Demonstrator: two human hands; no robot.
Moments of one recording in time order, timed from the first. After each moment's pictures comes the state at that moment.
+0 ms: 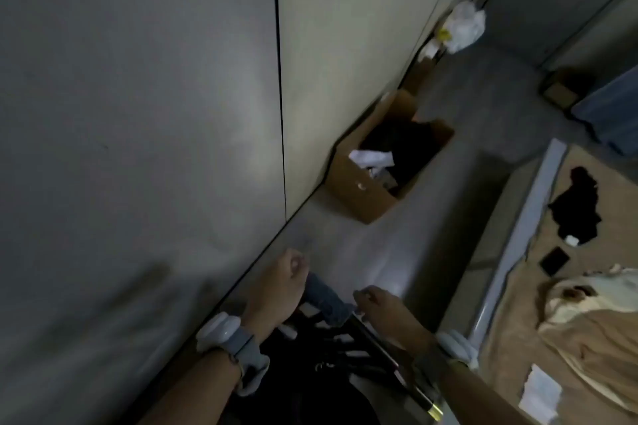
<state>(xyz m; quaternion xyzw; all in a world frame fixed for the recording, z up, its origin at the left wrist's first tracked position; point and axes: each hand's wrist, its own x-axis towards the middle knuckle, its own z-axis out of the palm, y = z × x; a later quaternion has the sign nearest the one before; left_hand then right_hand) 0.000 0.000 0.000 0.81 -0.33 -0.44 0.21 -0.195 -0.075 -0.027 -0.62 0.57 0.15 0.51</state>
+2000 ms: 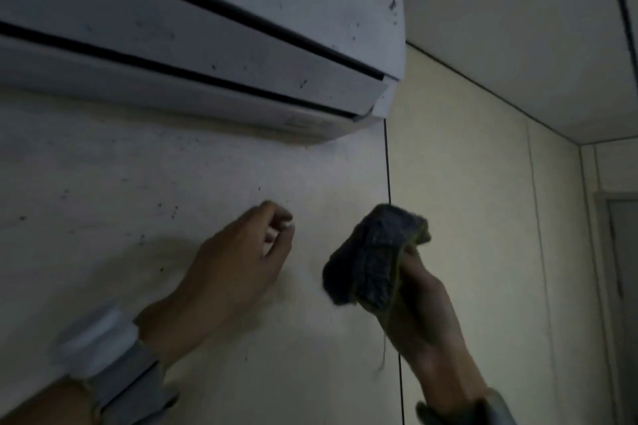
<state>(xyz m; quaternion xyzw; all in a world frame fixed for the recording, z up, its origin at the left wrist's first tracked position) 0.134 0.095 0.671 0.70 -0.51 0.32 0.37 -0.002 -0.063 0.624 -0.43 -0.17 -0.36 0.81</state>
